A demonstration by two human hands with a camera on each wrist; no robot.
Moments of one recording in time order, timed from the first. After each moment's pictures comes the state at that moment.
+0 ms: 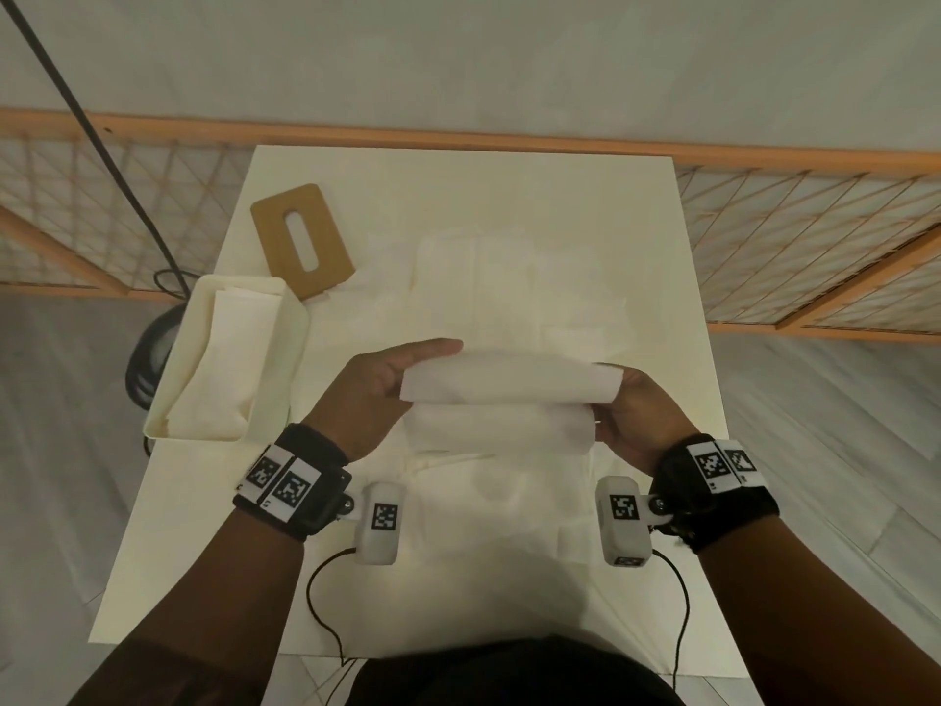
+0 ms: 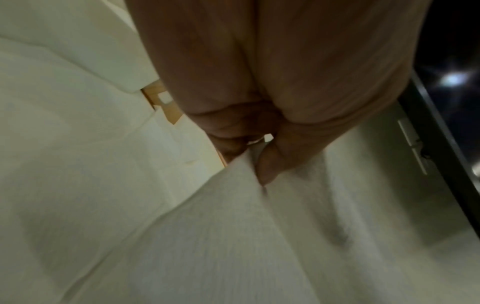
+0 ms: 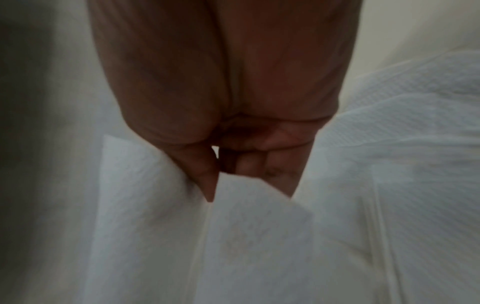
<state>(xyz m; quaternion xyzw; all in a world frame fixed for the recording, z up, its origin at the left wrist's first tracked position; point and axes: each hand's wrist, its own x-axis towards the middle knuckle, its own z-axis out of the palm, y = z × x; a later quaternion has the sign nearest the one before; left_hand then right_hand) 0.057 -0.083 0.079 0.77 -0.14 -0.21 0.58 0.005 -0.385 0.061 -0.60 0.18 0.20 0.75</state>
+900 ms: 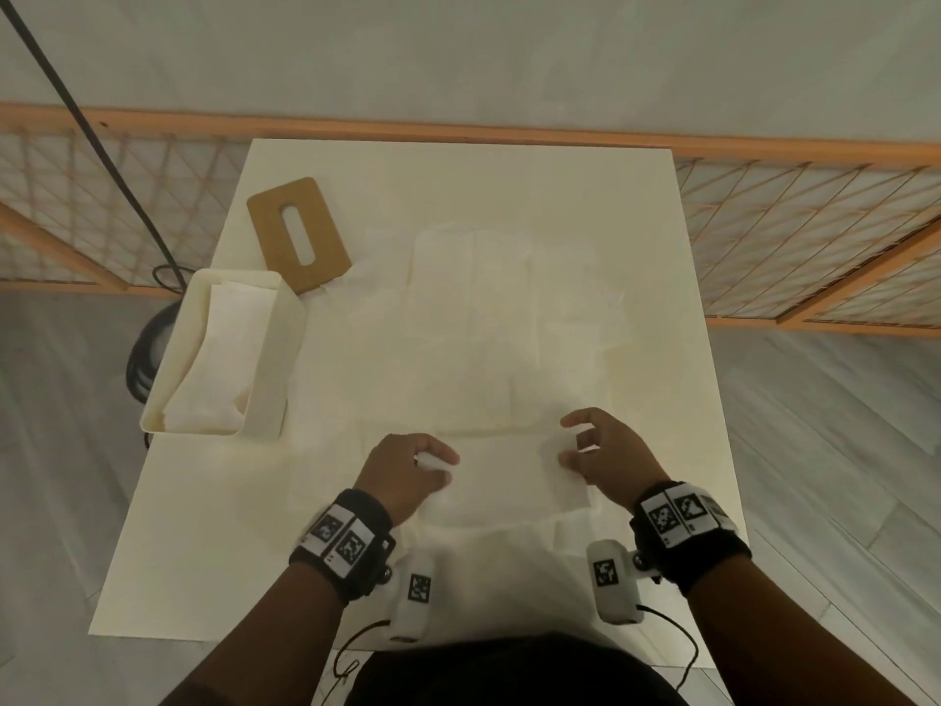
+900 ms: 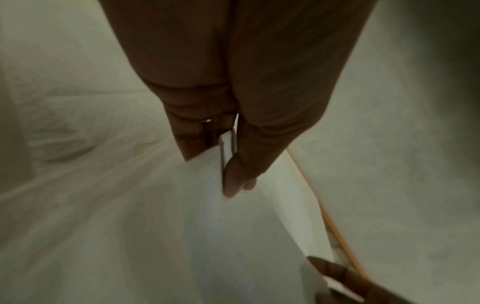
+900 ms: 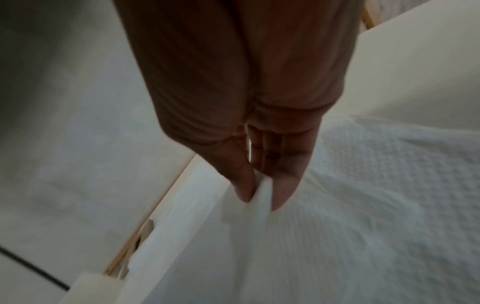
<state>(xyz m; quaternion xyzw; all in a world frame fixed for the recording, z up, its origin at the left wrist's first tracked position) -0.006 -0.097 -0.002 0.85 0.03 -0.30 0.42 -0.039 -0.386 -0.001 -0.80 0.24 0.24 0.49</state>
